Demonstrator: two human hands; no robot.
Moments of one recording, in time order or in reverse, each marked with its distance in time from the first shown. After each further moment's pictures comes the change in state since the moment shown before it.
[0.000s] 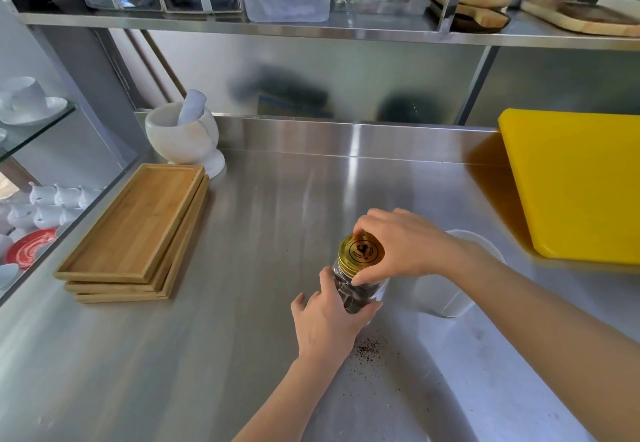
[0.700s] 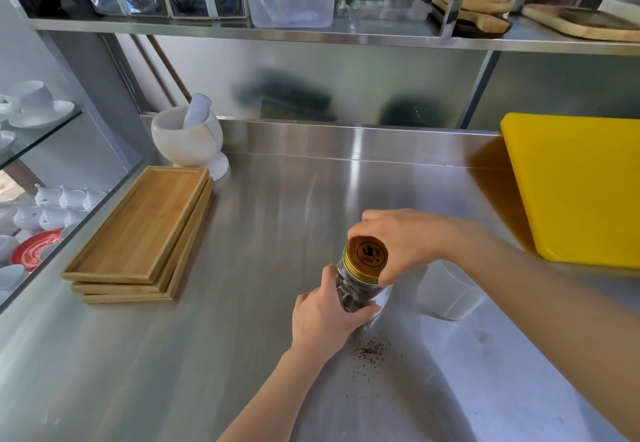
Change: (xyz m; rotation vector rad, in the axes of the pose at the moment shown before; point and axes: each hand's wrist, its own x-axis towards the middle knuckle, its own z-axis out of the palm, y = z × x) left_hand 0.006 -0.005 -0.016 -0.051 -0.083 0.069; right_hand 0.014 0.006 -0.013 -0.010 -0.204 -0.114
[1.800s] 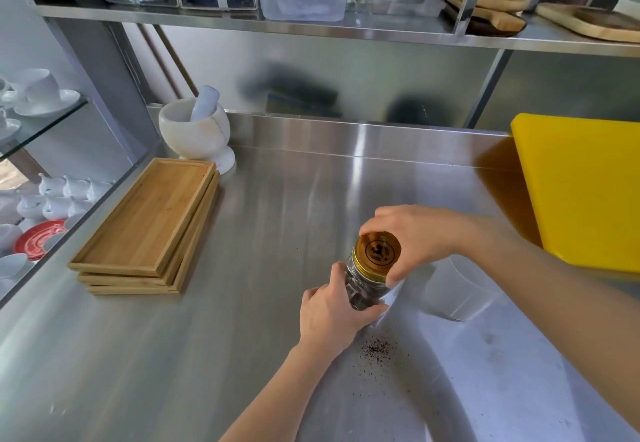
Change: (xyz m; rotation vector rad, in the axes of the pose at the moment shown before) left_hand 0.002 -0.003 0.000 0.003 0.027 0.034; right_hand -0.002 -0.002 -0.007 0.068 -0.042 0.033
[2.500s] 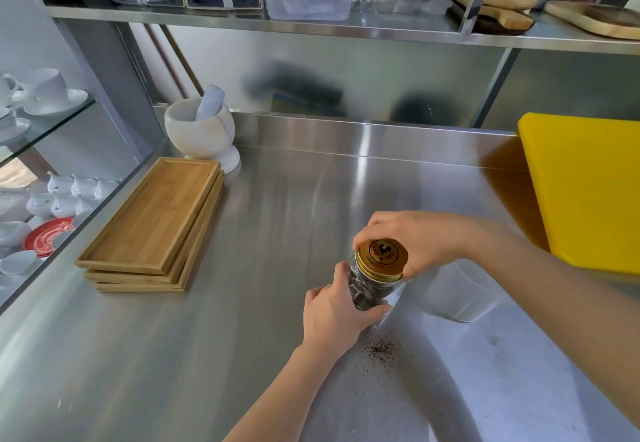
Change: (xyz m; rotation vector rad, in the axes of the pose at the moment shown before) left_hand -0.001 0.000 0.001 0.013 -0.013 -0.010; right_hand 0.001 0.003 0.003 0.012 -0.069 -0.117
